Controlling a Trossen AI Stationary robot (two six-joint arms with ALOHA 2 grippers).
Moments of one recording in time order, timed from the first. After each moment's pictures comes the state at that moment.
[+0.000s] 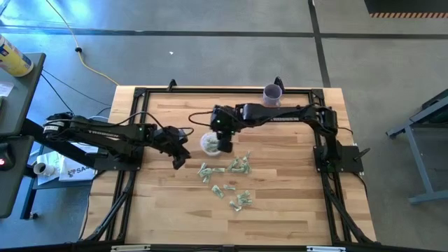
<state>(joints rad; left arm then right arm) 0.03 1.03 0.53 -0.34 0.08 -0.51 -0.14 2.01 1.74 -0.74 0.02 -0.01</state>
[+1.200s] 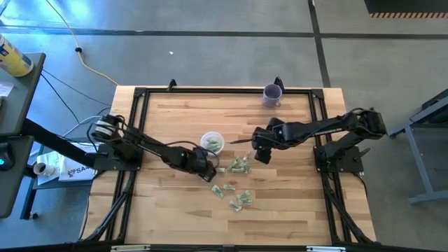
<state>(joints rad) -0.23 1.74 0.92 -0.45 -0.24 -1.21 0.02 1.51 1.02 -0.79 0.38 0.38</state>
